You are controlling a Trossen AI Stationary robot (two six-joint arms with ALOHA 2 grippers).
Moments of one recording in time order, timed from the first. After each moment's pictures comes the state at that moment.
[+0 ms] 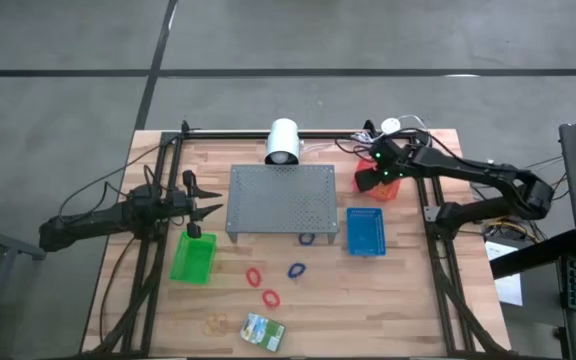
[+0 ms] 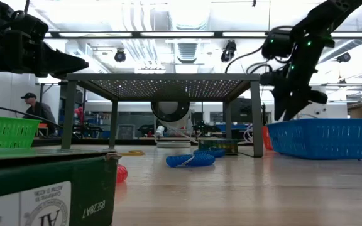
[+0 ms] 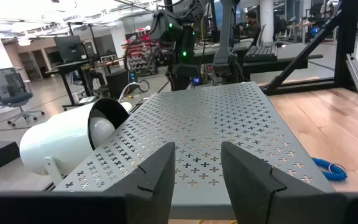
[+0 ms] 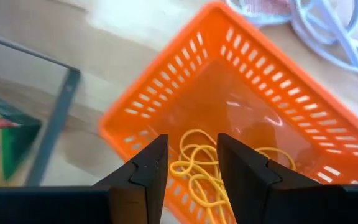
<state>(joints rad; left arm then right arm) 0.20 0.04 0.00 0.02 0.05 0.18 -0.59 1.21 0.71 -0.62 0.08 0.62</state>
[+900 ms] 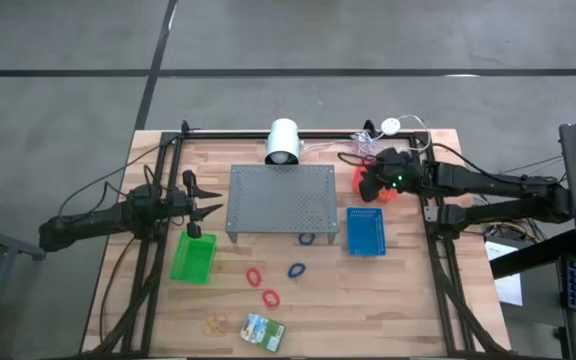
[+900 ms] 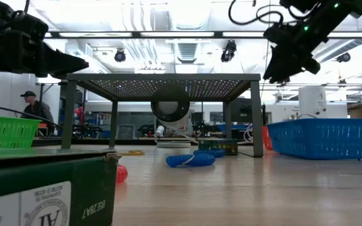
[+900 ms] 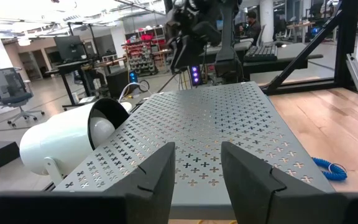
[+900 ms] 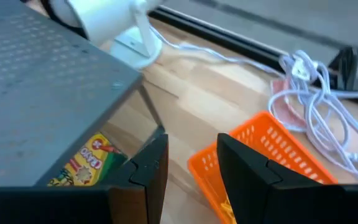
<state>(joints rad) 0.20 0.04 0.00 0.02 0.05 0.18 -0.23 0.93 0.71 -0.53 0.41 0.58</state>
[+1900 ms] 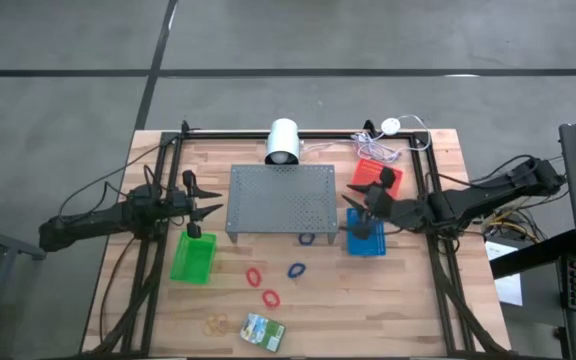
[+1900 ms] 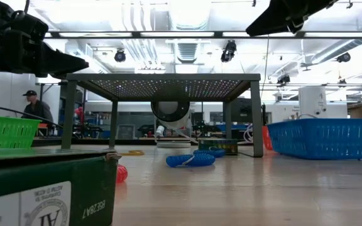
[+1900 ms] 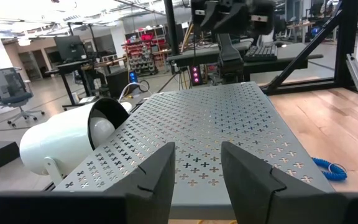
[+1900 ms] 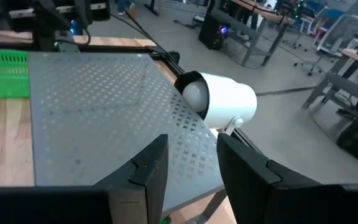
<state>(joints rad) 0.20 0.04 0.00 0.02 0.05 0.18 0.29 1.03 0.71 -0.12 0.82 0.10</state>
